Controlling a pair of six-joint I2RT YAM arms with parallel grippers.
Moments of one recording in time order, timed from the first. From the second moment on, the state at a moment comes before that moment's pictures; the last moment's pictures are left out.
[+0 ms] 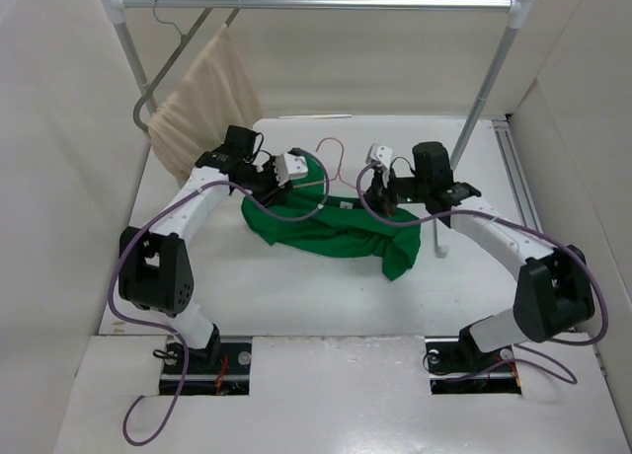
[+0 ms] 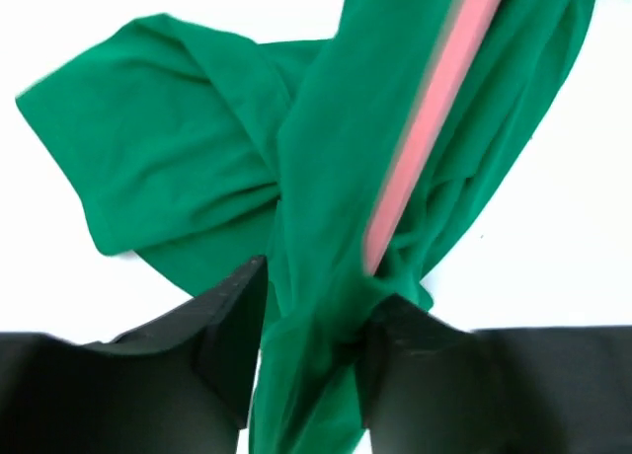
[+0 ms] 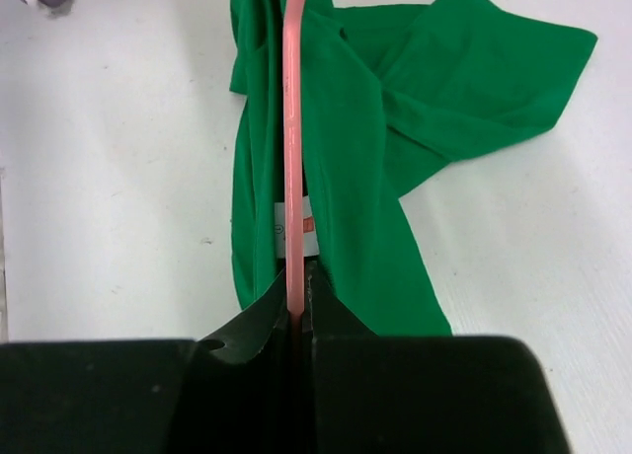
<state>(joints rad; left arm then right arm) -0.28 1.62 1.32 -0.70 0.58 0.93 0.38 1.46 1.05 -0.15 -0.82 -0.40</state>
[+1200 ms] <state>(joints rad) -0.28 1.66 1.70 -0.68 0.59 0.36 0.26 1.27 1.90 -0.73 0.16 -0.32</state>
